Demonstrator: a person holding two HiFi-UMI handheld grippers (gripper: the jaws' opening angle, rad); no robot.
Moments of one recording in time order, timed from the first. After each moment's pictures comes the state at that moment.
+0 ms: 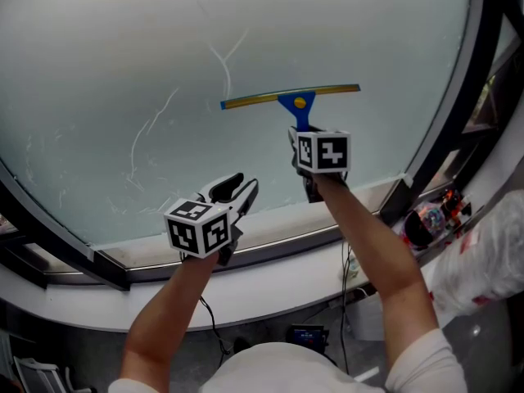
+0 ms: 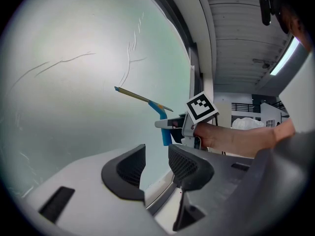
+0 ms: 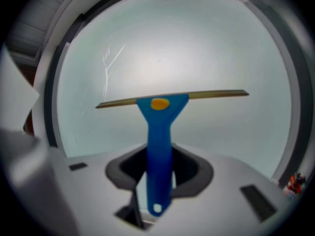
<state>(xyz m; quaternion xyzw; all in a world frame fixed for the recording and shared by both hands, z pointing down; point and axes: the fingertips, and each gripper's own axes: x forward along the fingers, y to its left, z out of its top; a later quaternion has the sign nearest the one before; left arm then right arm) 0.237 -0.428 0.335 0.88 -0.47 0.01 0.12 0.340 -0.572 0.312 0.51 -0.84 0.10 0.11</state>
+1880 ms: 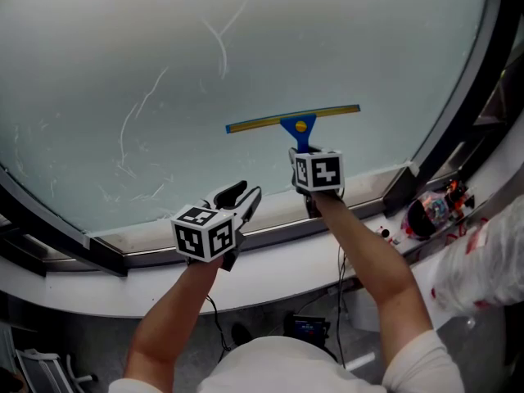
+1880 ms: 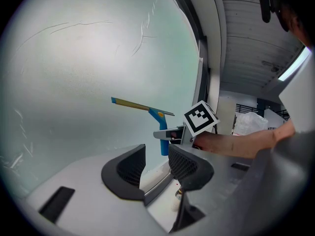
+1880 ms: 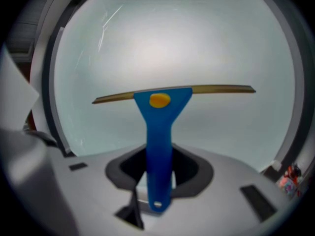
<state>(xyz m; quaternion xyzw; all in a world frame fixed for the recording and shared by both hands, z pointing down) 0.242 -0.433 0.411 0.87 -0.47 0.03 0.18 0.342 -0.570 0.441 0.50 -0.83 0.15 0.19</state>
